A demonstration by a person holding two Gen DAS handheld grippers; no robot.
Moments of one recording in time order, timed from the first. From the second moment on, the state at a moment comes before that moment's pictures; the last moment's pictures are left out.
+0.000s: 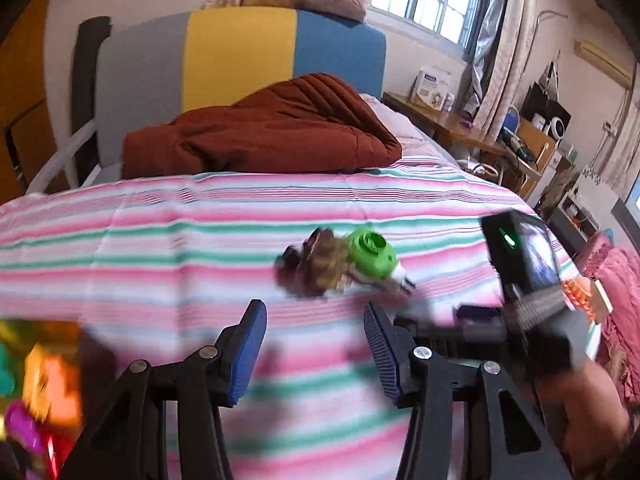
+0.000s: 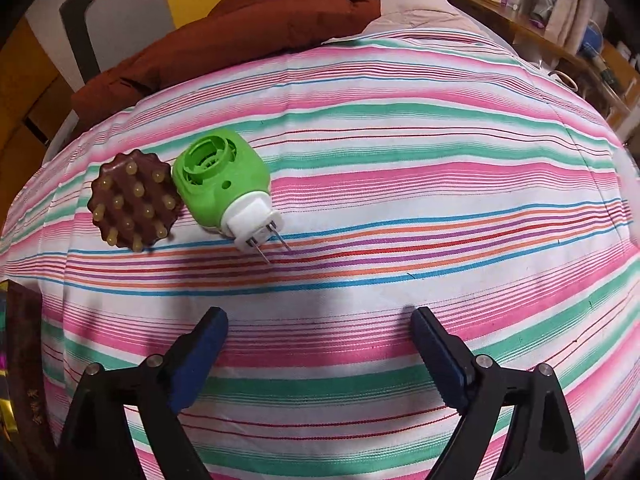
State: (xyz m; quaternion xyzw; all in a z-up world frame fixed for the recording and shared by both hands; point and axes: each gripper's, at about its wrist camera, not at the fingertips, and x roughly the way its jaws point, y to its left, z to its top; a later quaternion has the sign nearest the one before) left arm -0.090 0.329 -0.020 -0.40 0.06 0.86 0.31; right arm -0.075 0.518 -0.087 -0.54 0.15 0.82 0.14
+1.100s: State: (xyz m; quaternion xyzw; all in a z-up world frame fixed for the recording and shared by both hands) left arm -0.010 0.334 -0.071 -0.25 0.28 0.86 0.35; right arm -0.055 0.524 -0.083 -0.54 0.18 0.82 0.12
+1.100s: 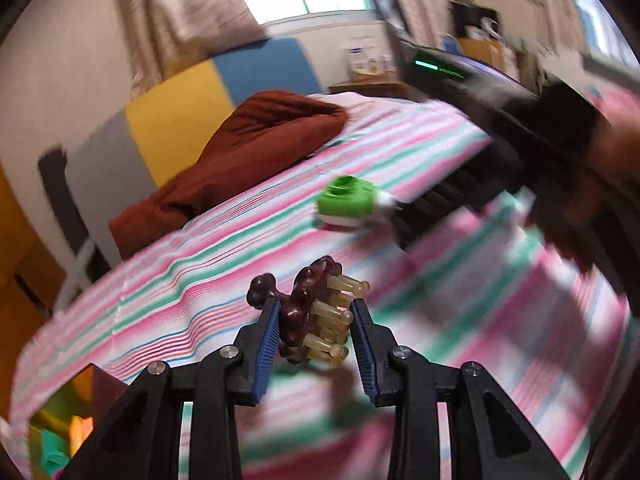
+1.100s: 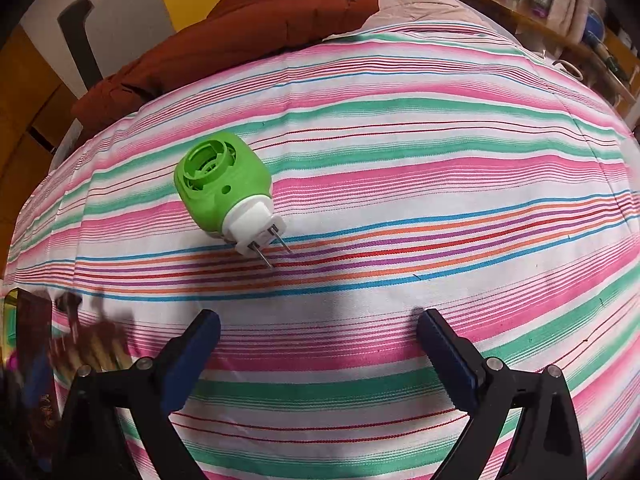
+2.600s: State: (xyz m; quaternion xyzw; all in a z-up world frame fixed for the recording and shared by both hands) left arm -0.058 0.278 -0.046 -0.39 -0.04 0.86 0.34; right arm -0.065 0.534 -0.086 -0.51 0.20 0.82 0.14
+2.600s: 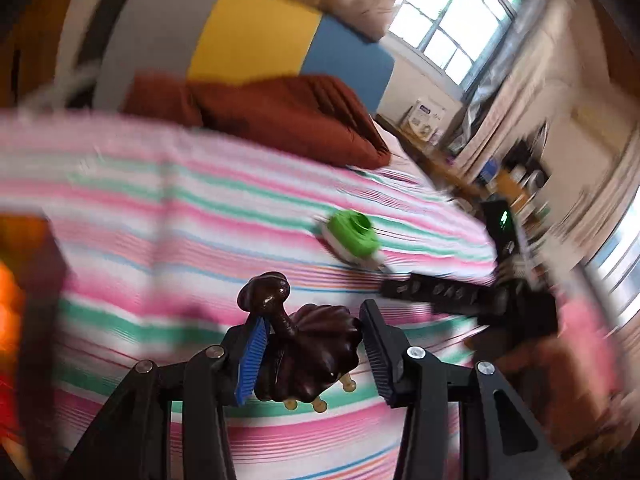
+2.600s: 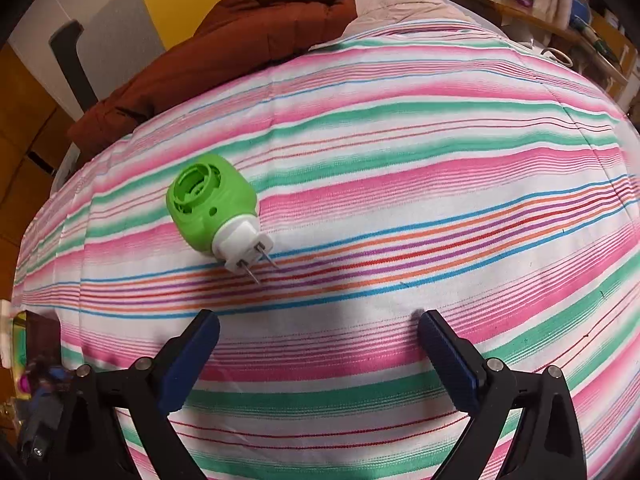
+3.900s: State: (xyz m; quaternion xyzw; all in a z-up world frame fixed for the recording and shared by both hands) left arm -0.015 0.259 -0.070 -0.31 0.05 0.88 0.35; right arm -0.133 0.475 -0.089 -0.48 0.04 0.87 0.06
